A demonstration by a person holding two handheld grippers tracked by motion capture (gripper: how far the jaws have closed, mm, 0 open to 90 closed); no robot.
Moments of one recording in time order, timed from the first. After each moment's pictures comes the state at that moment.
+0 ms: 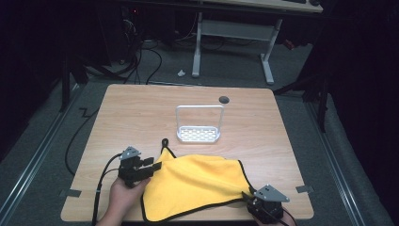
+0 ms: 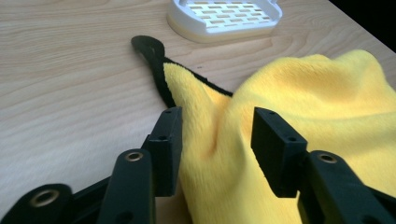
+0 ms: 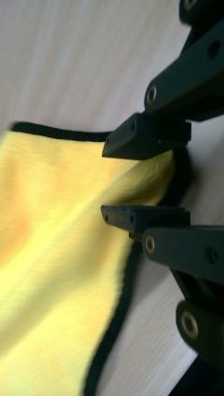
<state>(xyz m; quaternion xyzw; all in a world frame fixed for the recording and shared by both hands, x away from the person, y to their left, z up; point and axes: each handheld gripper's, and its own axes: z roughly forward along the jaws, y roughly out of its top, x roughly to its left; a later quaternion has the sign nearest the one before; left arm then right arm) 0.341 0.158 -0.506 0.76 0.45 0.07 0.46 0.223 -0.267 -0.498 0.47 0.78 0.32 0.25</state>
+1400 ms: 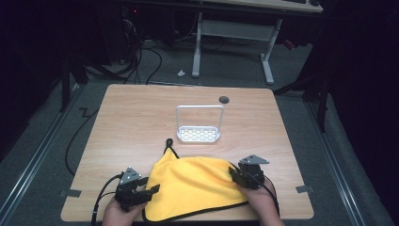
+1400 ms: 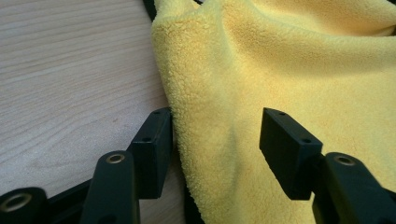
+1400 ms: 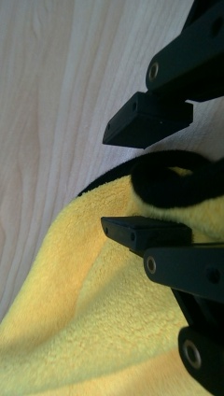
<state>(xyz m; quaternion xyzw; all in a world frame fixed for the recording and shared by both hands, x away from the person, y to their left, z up) 0.298 0.156 -0.526 0.79 0.44 0.07 0.42 0.326 -0.247 -0.521 0.53 0.76 0.31 0.20</state>
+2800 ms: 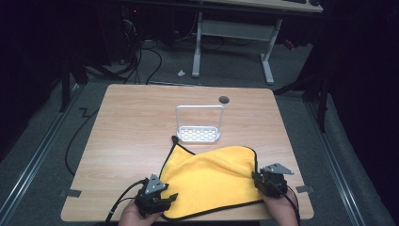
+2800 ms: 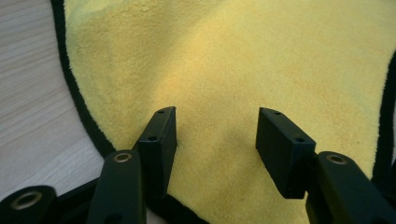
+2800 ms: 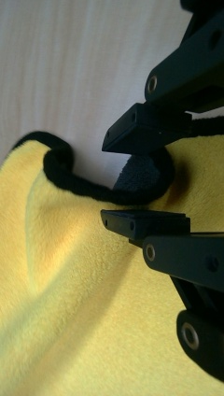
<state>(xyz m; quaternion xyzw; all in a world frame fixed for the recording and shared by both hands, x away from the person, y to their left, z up) 0.277 0.103 -0.528 0.84 0.35 0.08 0.40 0.284 -0.304 -0.517 0.56 0.73 0.28 0.25</state>
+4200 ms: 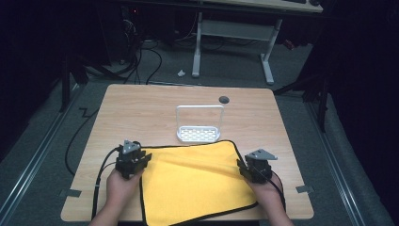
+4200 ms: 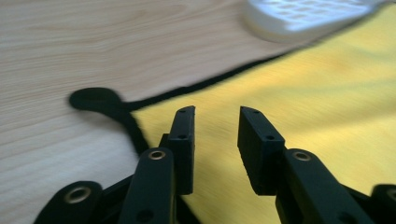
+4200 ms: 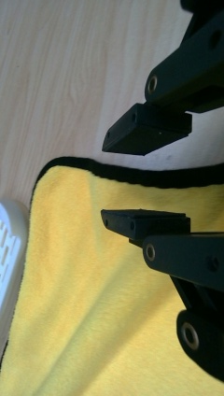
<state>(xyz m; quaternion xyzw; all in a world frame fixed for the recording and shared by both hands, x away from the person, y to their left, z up) 0.361 0.153 -0.510 0.79 0.45 0.15 0.39 0.333 -0.259 -0.495 0.52 0.75 0.31 0.26</state>
